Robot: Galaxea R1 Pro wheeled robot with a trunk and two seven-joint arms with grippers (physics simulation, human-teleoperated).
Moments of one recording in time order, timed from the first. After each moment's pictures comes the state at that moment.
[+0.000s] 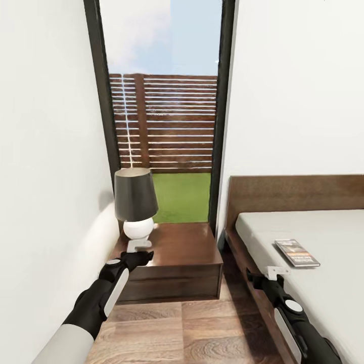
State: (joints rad) left arm -0.56 -0.02 -0.15 -1.03 0.18 0.50 0.06; right arm -0.35 -0.13 -0.02 -0.98 -0.13 0.08 0.00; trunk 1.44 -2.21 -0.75
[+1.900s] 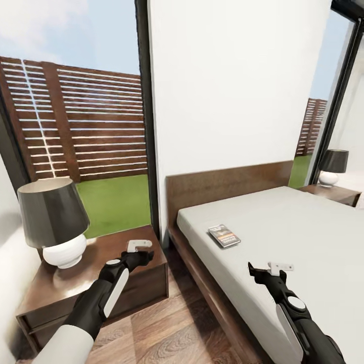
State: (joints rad) left arm -0.55 -0.02 -0.16 -1.04 0.19 0.50 0.05; right arm -0.35 -0.13 -0.05 -1.04 -0.13 0.08 -0.01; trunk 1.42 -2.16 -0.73
